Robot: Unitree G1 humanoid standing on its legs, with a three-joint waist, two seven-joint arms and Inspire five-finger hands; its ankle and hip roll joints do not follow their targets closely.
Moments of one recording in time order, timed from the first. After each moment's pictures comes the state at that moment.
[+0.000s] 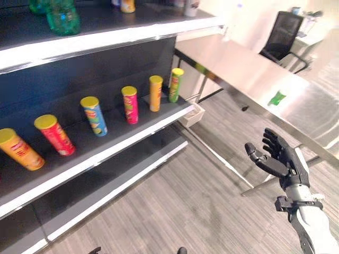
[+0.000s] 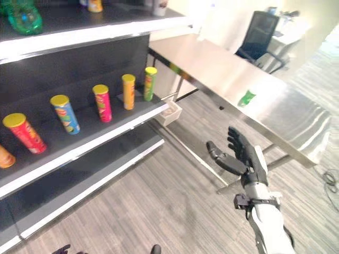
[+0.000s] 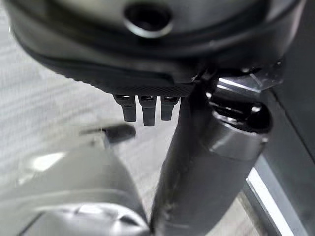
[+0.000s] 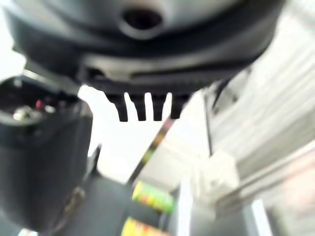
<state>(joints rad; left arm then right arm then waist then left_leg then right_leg) 0.17 0.26 0.20 1.10 -0.09 -0.10 0.09 0.19 -0.59 -0.12 0.00 0.35 -0.19 -0.05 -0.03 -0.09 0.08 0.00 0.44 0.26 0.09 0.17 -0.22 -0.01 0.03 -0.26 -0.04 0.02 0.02</state>
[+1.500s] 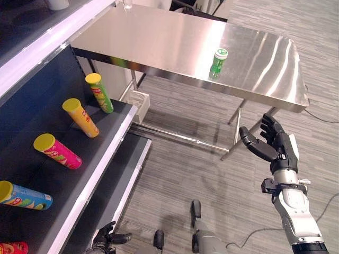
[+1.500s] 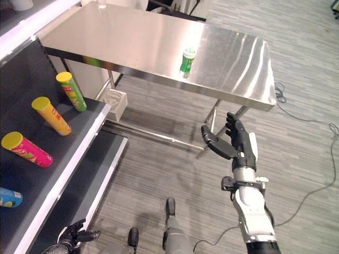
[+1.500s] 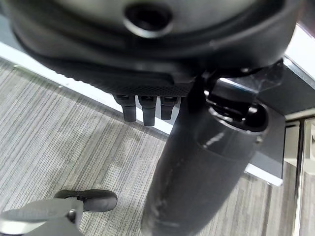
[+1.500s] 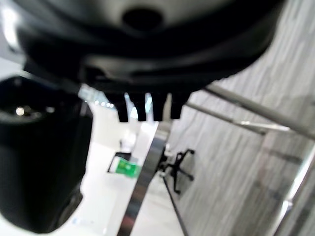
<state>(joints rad) 0.05 0.25 0.04 1.08 -0.17 -0.08 0.06 -0.01 -0.50 -0.09 0.03 0.26 -0.12 -0.18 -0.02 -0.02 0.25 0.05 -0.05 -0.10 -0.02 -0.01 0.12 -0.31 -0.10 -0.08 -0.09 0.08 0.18</state>
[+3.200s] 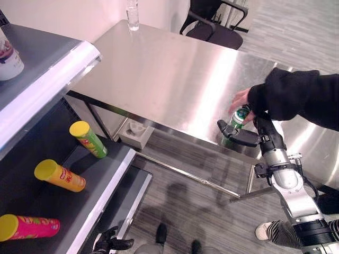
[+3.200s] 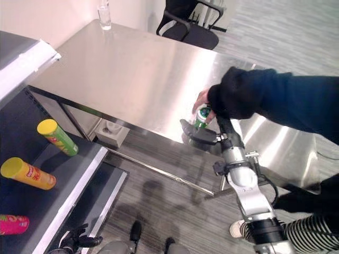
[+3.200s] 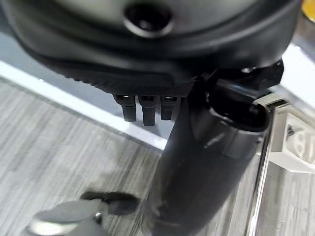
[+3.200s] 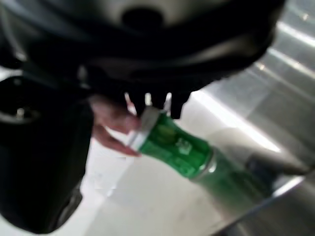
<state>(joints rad) 0.07 0.27 0.00 1.05 -0.14 -0.08 0.06 -0.19 -0.63 0.07 0.02 0.08 -0.07 -0.14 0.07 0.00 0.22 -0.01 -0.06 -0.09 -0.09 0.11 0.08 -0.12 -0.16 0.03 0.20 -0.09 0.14</state>
